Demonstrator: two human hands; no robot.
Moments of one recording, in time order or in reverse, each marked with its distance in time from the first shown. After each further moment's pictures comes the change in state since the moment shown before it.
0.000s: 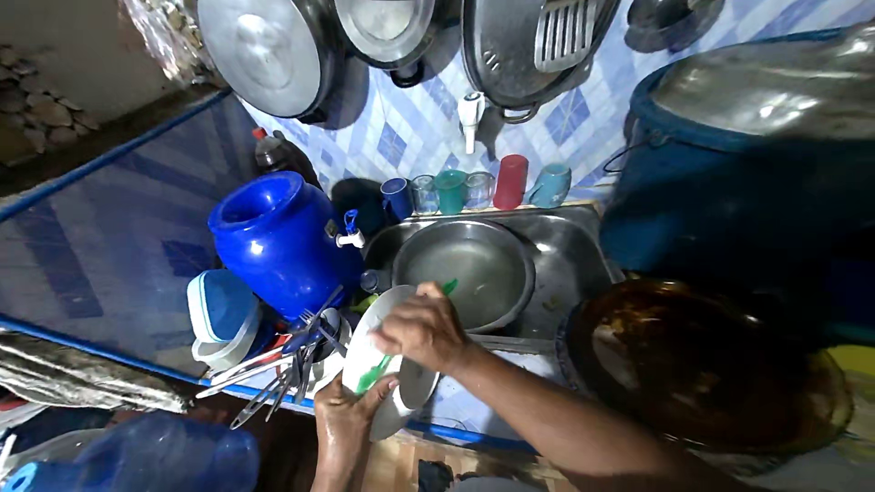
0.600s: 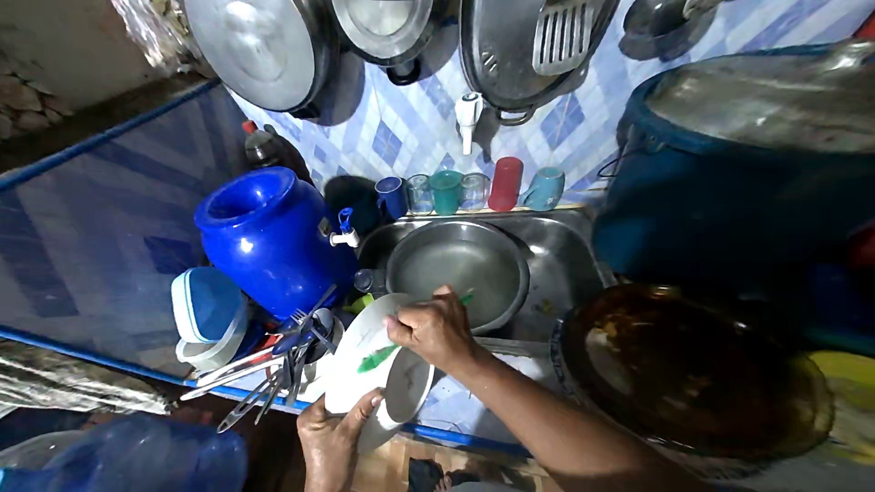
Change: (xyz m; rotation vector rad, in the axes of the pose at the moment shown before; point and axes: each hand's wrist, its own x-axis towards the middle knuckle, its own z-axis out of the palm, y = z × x) left_hand -0.015 -0.015 -0.005 -0.223 0.076 -0.042; right_hand -0.012 0.012 -0.002 -0.003 -0.116 0.303
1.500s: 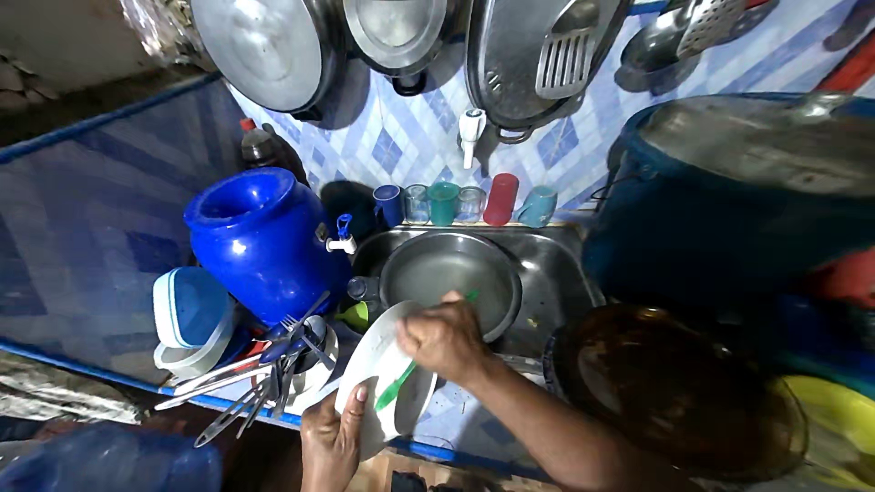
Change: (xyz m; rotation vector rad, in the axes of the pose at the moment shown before) left_hand 0.016 0.000 0.005 0.200 -0.125 0.227; right_hand 0.010 0.005 -0.017 -0.129 0.063 -0.139
